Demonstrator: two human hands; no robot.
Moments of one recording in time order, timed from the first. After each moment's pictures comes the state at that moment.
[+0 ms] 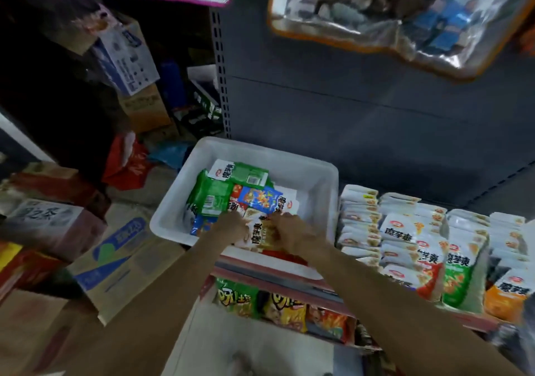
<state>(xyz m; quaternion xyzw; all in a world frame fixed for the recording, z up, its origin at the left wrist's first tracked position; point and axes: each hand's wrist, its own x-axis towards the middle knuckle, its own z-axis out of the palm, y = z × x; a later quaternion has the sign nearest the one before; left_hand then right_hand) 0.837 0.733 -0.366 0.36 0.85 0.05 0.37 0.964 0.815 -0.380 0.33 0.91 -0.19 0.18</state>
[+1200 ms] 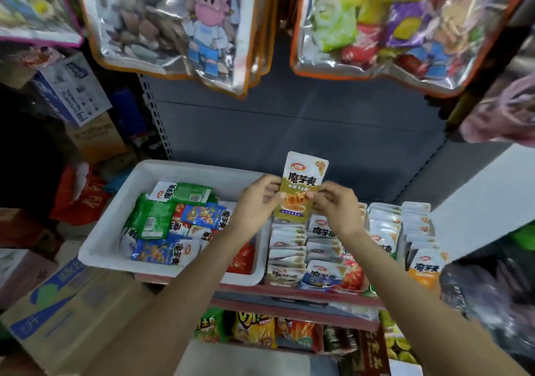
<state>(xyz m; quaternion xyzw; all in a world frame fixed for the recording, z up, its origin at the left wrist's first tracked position) 0.973 0.823 -0.297 0.50 0.69 0.46 0.25 1.129 0.893 -0.291 0.42 0.69 -0.48 -0.34</state>
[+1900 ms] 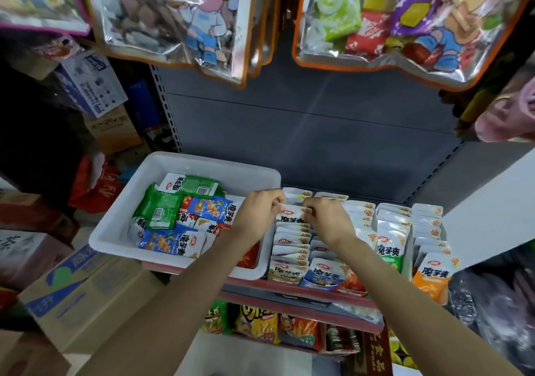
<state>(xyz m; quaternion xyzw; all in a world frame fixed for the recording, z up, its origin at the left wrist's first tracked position) 0.972 0.817 -0.321 0.56 0.75 0.32 0.18 1.120 0.889 -0.310 0.44 0.88 -0.19 -0.05</state>
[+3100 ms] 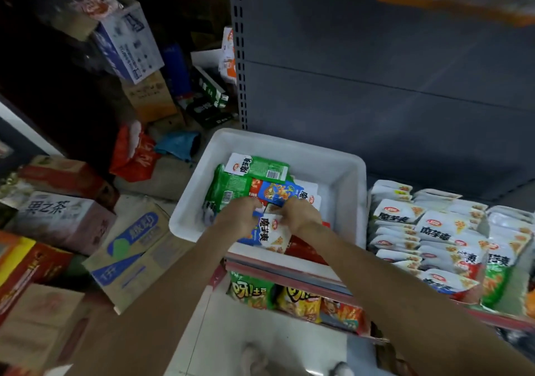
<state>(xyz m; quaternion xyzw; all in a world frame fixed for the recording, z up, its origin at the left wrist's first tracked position) 0.791 0.722 -0.396 0.46 0.83 0.14 0.29 0.910 0.818 -0.398 0.44 0.86 -0.22 0.10</state>
